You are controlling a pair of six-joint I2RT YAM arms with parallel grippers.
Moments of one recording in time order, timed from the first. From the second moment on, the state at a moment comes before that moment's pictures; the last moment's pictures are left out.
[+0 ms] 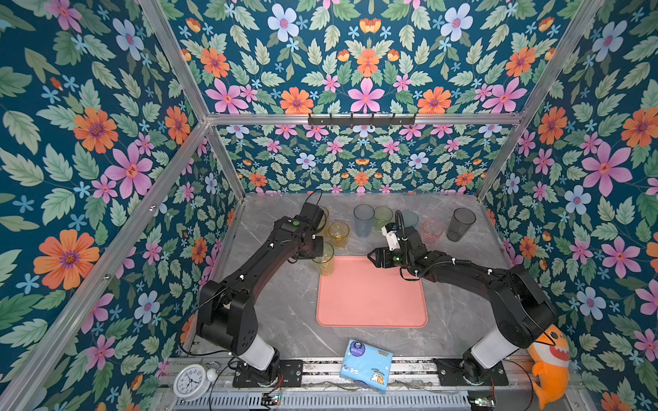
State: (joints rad) left arm -0.46 1.58 1.37 -1.00 -0.11 -0.39; right arm 0.55 1.62 0.92 0.01 -0.23 0.41
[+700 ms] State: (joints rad) left arm -0.54 1.69 1.46 -1.00 -0.15 -0.39; right arm 0.55 1.63 0.93 -0.01 -0.23 0.41
